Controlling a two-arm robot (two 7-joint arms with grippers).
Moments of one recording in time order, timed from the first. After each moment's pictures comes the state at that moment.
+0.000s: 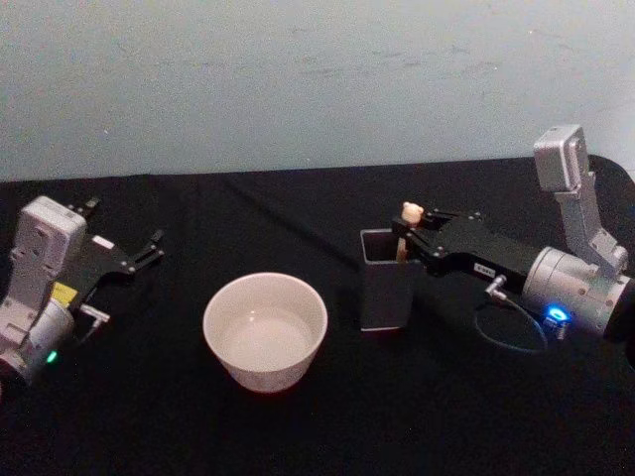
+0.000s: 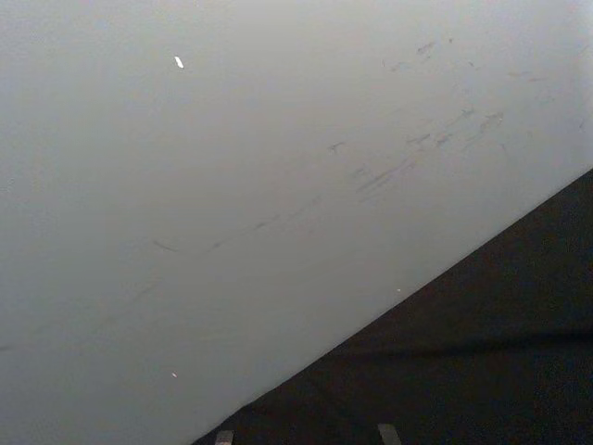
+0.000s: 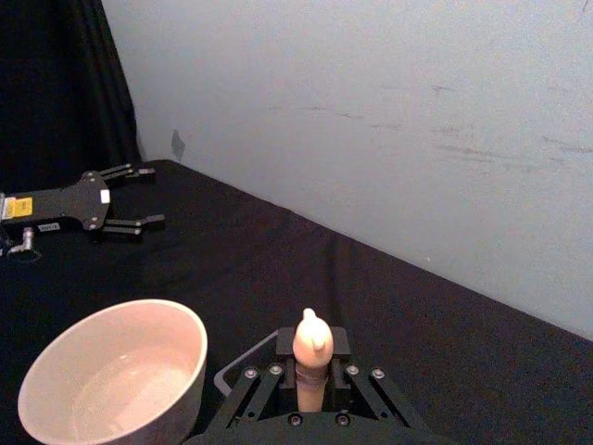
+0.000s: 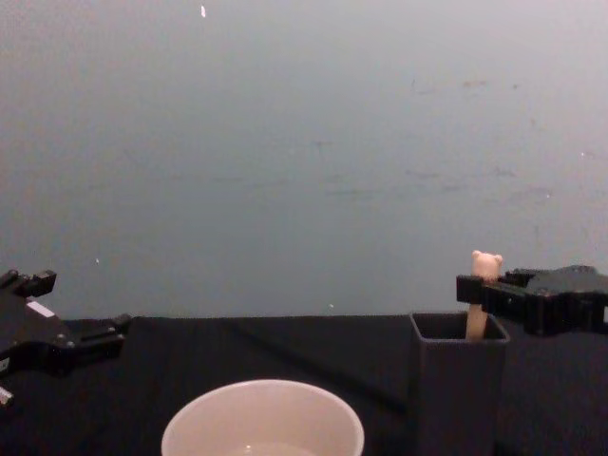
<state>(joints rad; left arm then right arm) -0.20 0.60 0.45 -1.41 -0.25 -0.12 0.03 0.31 0.55 -0.45 -1.46 0.57 0.10 0.51</state>
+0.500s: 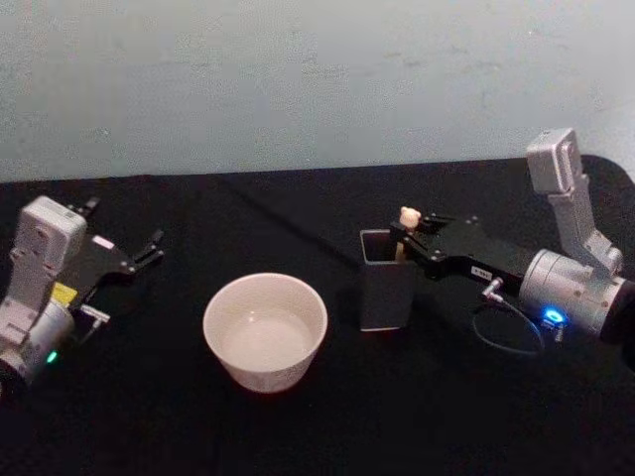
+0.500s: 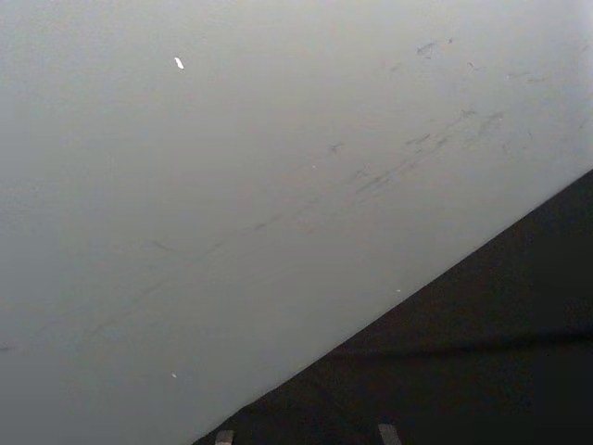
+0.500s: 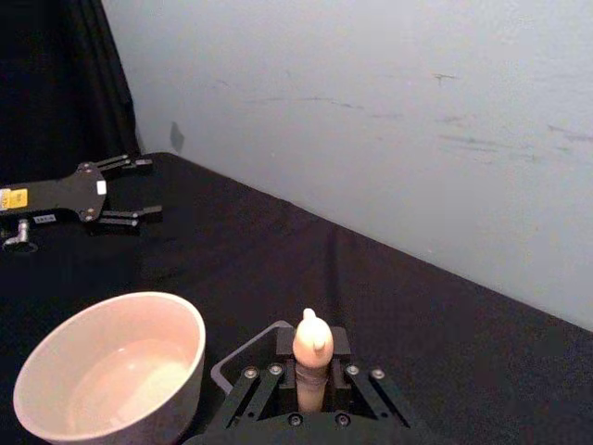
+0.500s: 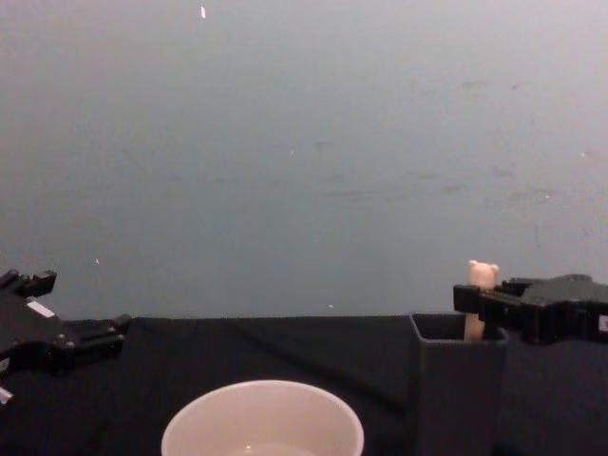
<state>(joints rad) -0.20 0.60 0.45 -1.41 -0.25 -0.12 0.03 0.32 0.53 -0.44 -1.44 0.55 0.11 0.52</state>
